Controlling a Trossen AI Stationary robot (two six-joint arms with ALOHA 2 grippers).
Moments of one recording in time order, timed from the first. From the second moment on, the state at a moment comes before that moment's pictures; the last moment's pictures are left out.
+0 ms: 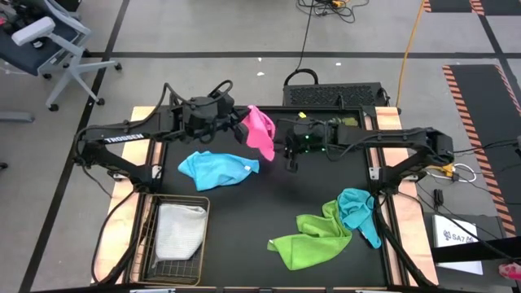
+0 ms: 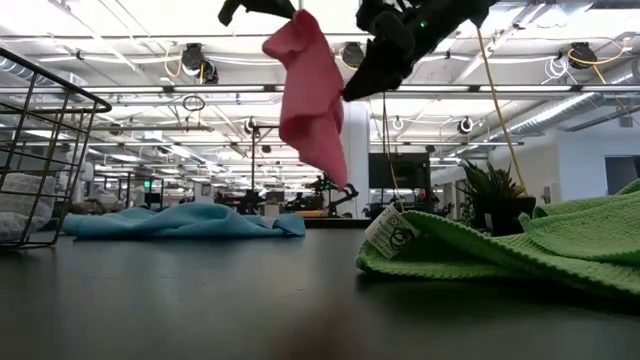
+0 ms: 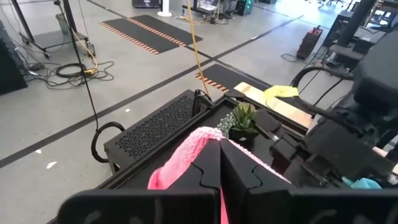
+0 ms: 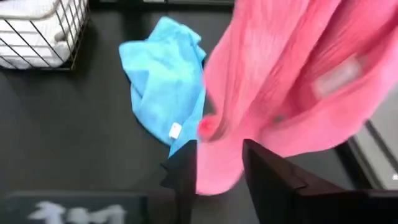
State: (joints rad) left arm 0.17 1.36 1.39 -0.39 -0.41 -0.30; right arm -0.19 1.45 1.09 -0.27 0.03 -0.09
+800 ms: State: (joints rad) left arm 0.17 1.36 1.39 -0.39 -0.40 -0.29; right arm -0.21 1.56 1.09 0.02 -0.03 -0.02
